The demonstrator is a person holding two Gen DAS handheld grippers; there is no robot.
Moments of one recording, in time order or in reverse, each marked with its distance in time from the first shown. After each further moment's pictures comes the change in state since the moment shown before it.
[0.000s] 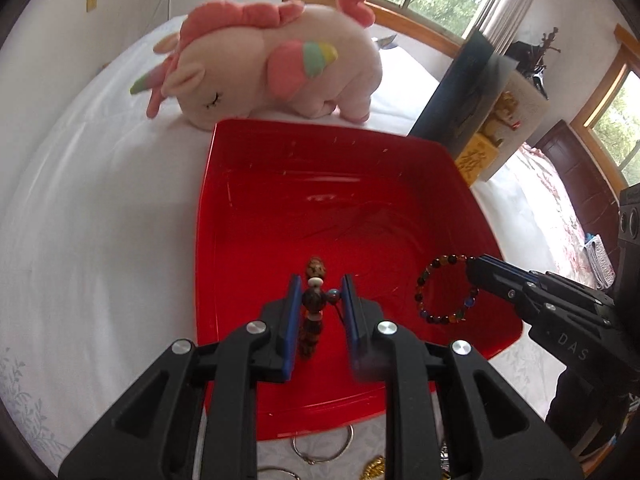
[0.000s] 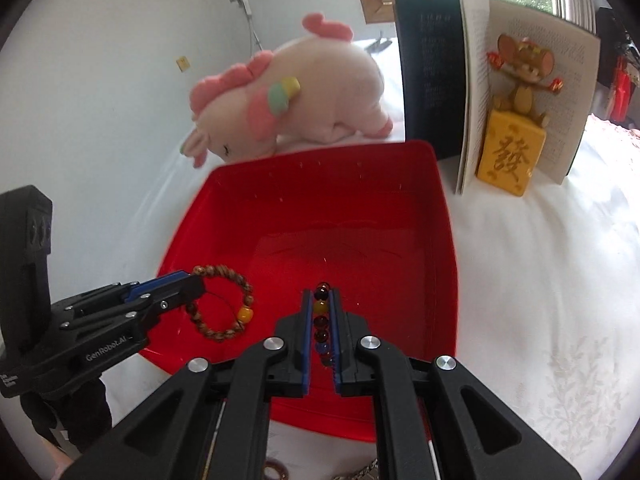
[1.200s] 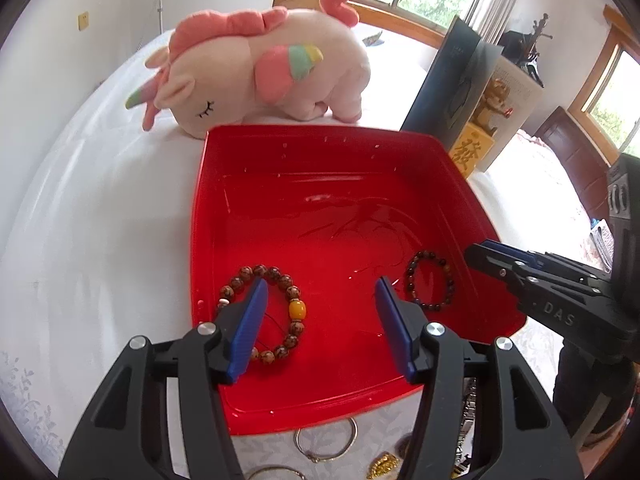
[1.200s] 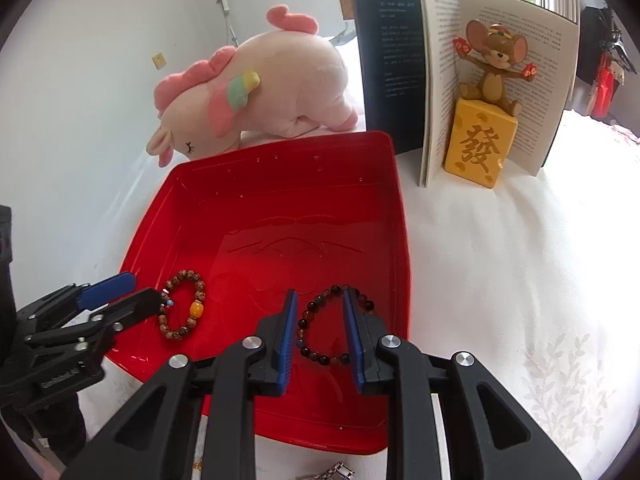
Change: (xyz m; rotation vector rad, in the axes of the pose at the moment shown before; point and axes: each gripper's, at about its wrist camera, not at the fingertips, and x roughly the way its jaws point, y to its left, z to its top) left arm -0.011 -0.010 -0.005 0.063 -0.029 0.023; right arm 0.002 -0.021 -0.004 0.021 0.000 -0.089
